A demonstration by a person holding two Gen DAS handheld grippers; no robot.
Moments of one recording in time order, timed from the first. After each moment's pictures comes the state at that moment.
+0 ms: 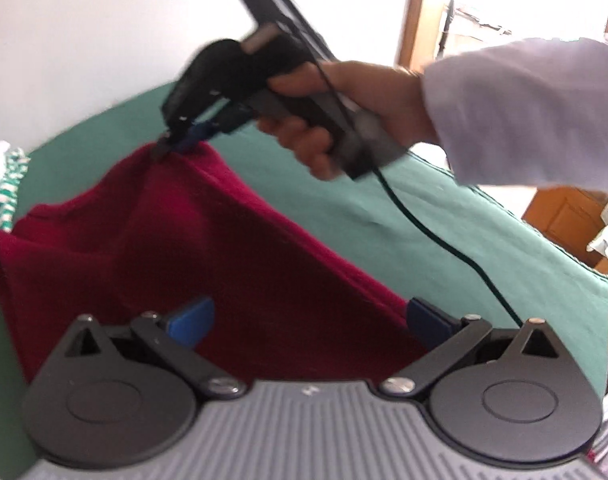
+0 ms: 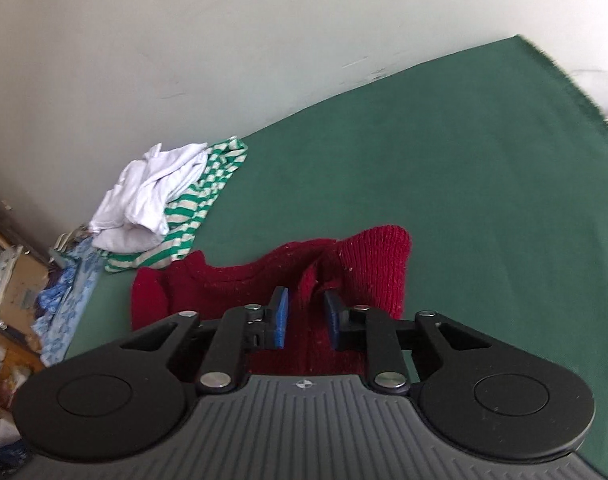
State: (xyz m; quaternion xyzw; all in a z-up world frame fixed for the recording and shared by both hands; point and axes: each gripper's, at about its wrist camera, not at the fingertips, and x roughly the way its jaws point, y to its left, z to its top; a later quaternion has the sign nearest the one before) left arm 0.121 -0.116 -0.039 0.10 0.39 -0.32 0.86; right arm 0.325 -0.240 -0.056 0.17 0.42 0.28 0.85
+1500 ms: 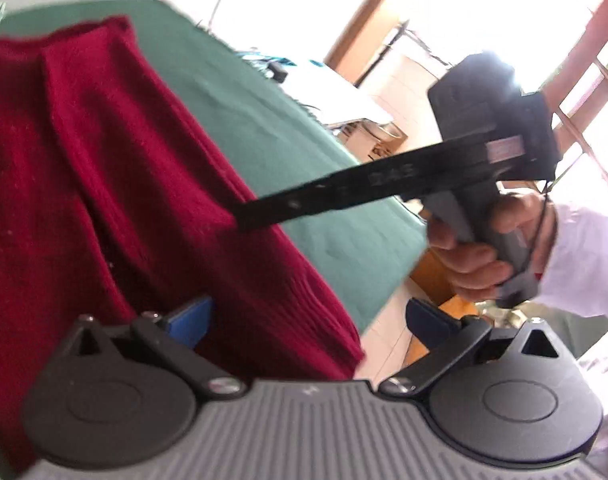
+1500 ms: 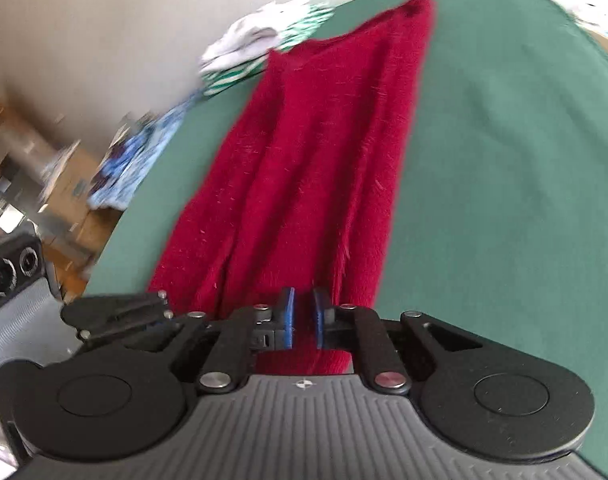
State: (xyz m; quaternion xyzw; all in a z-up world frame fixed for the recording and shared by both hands) left arm -0.051 -0.093 -0.047 -0.07 0.42 -0.40 0.81; right arm -0.003 -0.292 -0.051 0.16 0.47 0.32 0.81
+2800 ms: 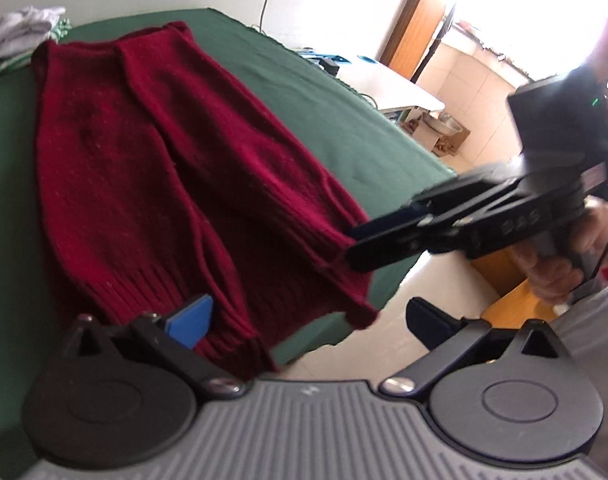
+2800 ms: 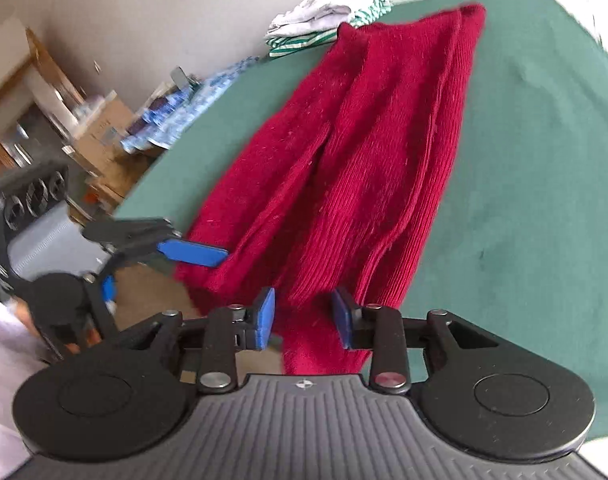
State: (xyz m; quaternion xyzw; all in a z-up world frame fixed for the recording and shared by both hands) left arm -0.119 -0.079 -0.057 -0.03 0.43 -0.29 0.86; right arm -0.077 -0.271 -0.056 0.10 0.45 0.39 0.80
